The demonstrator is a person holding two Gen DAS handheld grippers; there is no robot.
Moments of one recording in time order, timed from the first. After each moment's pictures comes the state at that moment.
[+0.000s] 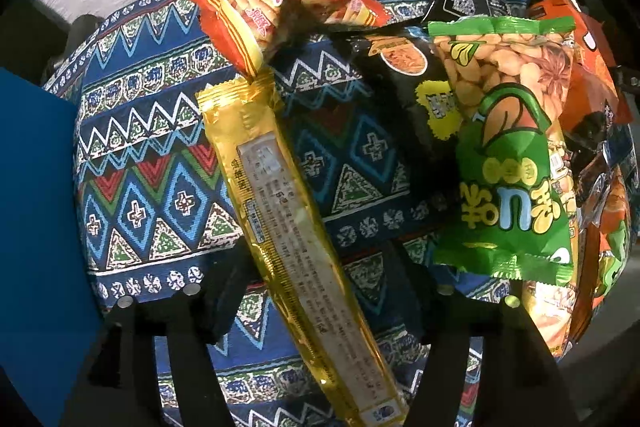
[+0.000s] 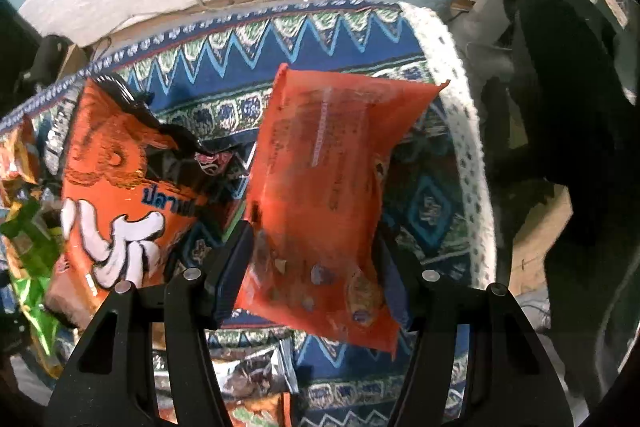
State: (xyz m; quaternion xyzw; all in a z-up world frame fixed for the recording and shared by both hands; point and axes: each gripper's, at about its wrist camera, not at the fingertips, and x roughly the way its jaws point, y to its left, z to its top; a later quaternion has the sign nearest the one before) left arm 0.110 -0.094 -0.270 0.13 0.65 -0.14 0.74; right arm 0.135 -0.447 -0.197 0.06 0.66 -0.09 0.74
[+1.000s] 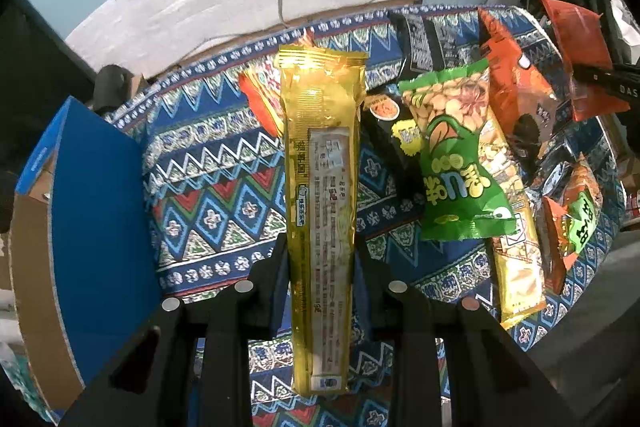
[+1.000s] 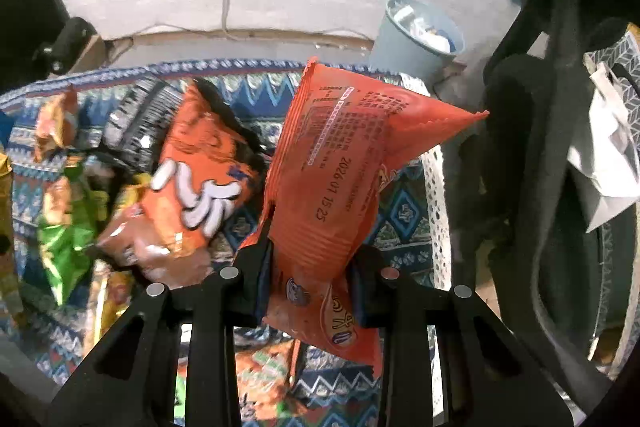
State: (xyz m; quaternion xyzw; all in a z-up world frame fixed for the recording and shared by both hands) left arm 0.036 -0.091 -0.148 0.16 0.57 -0.16 0.79; right arm 0.101 -0.392 -0.123 -0.02 0.60 -0.08 0.80
